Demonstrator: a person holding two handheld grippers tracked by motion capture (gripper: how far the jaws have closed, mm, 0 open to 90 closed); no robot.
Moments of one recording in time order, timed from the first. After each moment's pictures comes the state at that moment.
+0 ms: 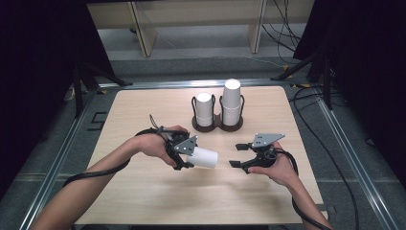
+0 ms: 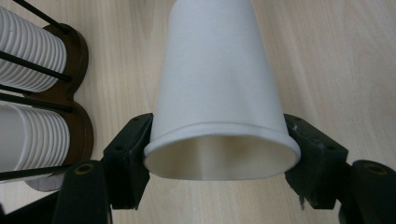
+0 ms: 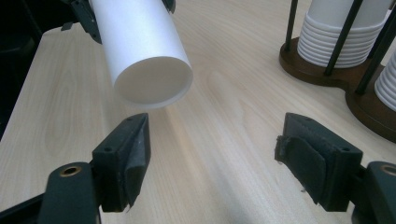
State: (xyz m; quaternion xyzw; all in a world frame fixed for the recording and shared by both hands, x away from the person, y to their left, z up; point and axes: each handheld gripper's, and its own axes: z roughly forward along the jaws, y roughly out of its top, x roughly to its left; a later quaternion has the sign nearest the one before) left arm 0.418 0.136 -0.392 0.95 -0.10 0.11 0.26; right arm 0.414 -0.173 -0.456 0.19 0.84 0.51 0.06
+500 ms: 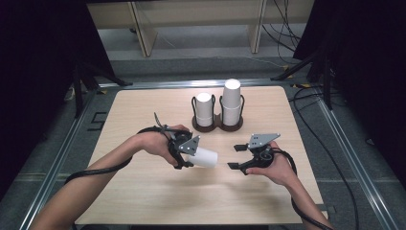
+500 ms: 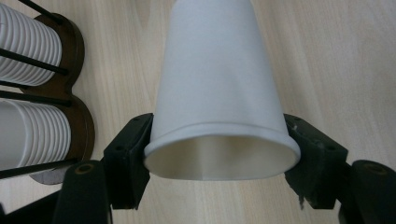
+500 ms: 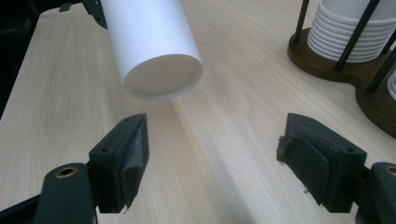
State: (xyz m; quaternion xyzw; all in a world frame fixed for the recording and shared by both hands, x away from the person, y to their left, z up) left arm 0.419 0.129 -0.387 0.96 -0.10 0.11 0.22; right arm 0.412 -0.165 -0.453 0.18 0.85 0.49 0.05
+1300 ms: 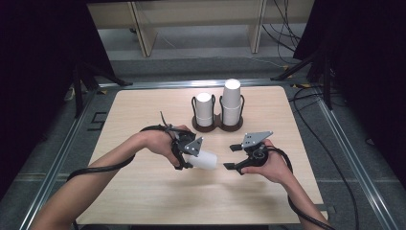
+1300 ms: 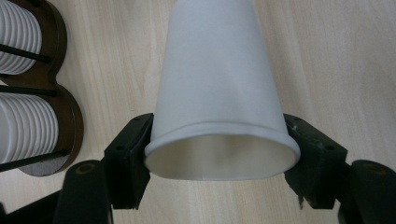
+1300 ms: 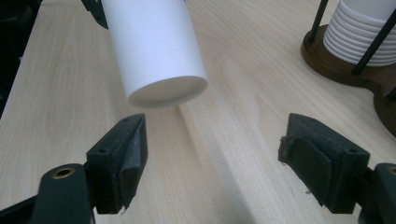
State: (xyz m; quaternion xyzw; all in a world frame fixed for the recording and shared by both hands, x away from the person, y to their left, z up) left arm 0.416 0.119 -0.385 0.97 -0.10 0.10 0.18; right arm 0.416 -0.149 -0.449 0.17 0.87 0.47 0.05
